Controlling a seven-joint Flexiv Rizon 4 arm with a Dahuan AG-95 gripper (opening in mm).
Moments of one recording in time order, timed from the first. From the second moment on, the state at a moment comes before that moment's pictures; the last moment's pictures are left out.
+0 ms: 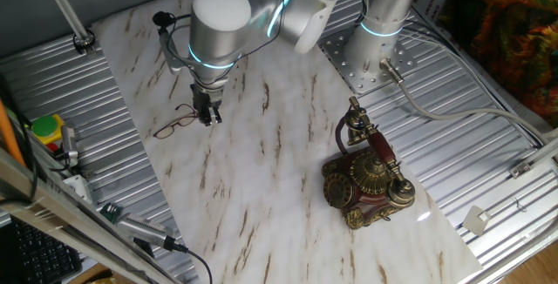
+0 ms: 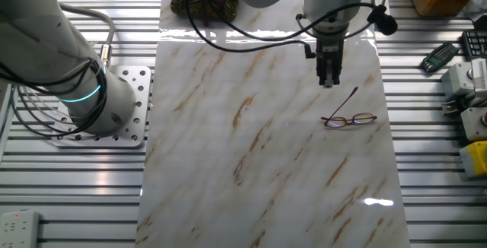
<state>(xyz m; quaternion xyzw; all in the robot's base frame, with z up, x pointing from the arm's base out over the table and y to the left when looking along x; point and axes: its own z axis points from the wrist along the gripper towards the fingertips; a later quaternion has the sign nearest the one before) 0.552 0.021 0.080 0.04 0.99 -0.07 0.09</state>
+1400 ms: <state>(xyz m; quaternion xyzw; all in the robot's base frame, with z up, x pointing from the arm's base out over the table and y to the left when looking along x) 0.549 -0.008 0.069 0.02 0.99 -0.07 0.11</state>
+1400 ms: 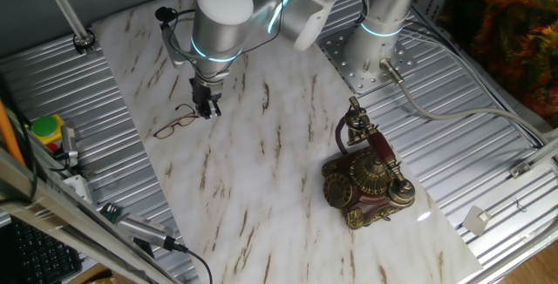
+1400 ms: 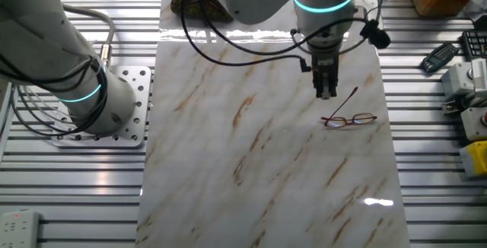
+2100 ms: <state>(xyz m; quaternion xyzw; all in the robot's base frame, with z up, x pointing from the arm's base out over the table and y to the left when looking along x) 0.555 -0.021 0.061 0.02 0.99 -0.07 0.13</state>
